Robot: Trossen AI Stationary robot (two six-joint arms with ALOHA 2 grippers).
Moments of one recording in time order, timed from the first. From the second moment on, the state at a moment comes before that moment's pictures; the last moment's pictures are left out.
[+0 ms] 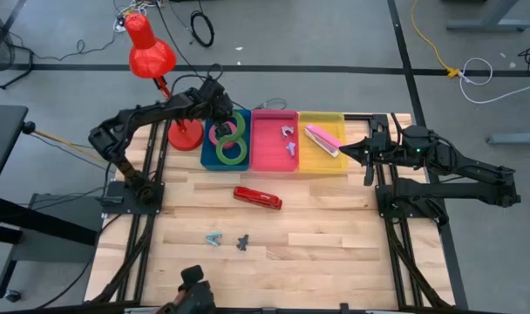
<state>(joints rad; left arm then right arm) 0.80 1.65 1.12 -0.39 -0.05 0.46 -0.21 0.56 0.76 -0.39 -0.01 -0.04</state>
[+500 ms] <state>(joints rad) 0.80 1.66 1.12 -0.40 -0.08 0.46 -0.21 0.56 0.76 -0.39 -0.01 -0.04</state>
